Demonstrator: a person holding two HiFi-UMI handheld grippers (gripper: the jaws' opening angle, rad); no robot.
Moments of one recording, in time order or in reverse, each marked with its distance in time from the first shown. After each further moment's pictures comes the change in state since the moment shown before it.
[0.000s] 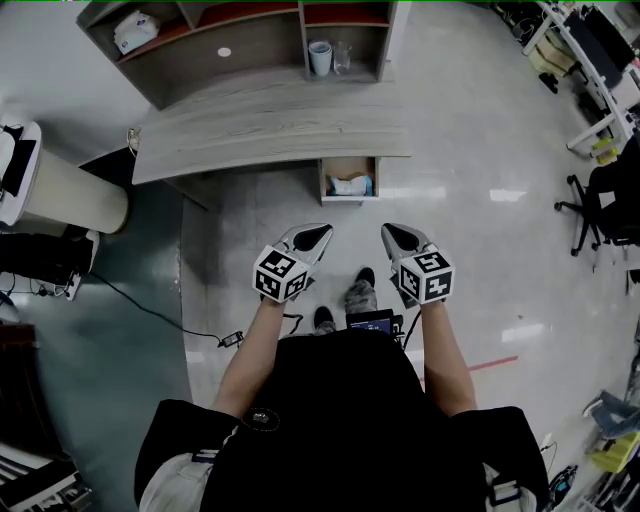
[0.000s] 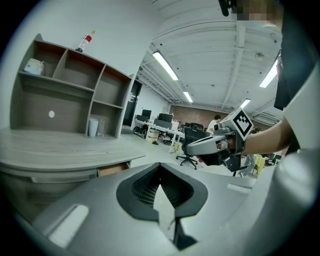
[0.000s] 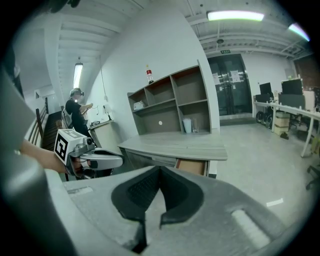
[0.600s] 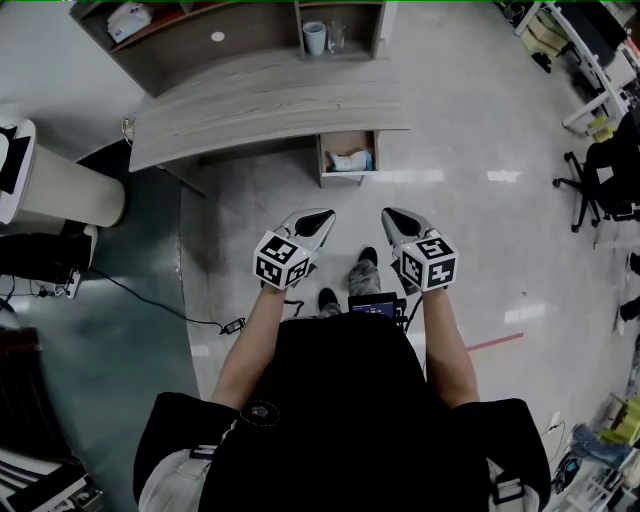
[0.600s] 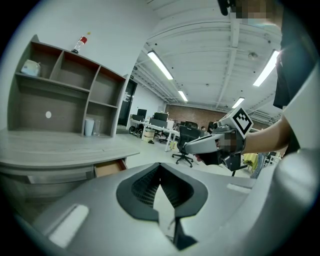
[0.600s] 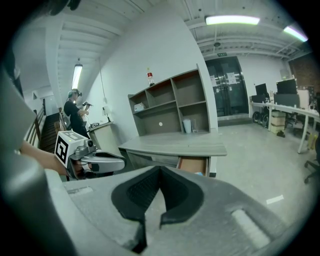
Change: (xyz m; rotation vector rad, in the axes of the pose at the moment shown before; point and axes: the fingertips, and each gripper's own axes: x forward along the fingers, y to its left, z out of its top) left arm -0.025 -0.024 -0.018 0.032 0.008 -0.049; right arm -0.021 0.033 -0.020 0.018 -0.029 -0.029
